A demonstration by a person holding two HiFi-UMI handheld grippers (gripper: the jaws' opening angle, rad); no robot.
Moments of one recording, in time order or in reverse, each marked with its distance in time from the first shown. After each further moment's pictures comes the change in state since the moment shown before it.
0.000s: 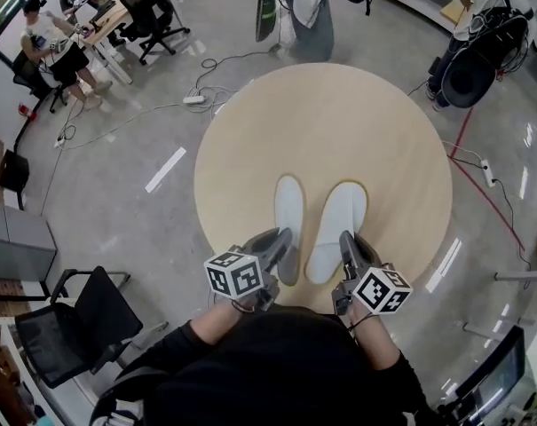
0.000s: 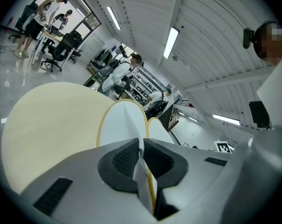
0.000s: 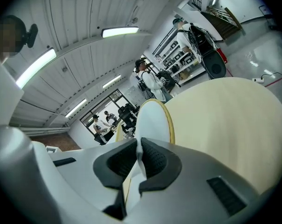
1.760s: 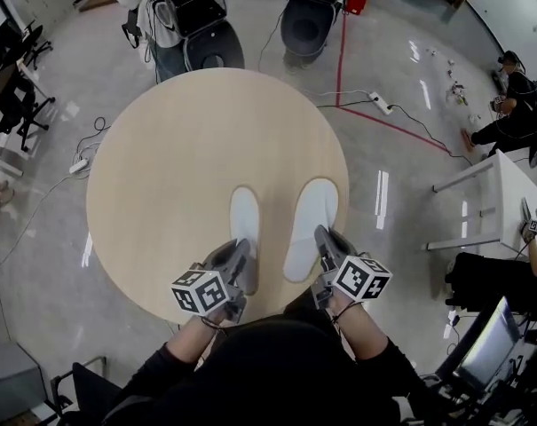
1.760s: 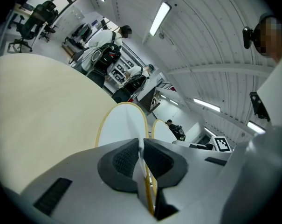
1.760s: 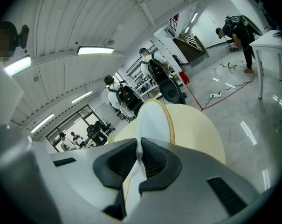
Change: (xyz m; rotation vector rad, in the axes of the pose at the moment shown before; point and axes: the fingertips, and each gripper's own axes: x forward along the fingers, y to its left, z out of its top) left arm 0.131 -0.106 -0.091 0.068 0.247 -0.237; right arm -0.162 -0.159 0.065 0.105 -0.229 -0.366
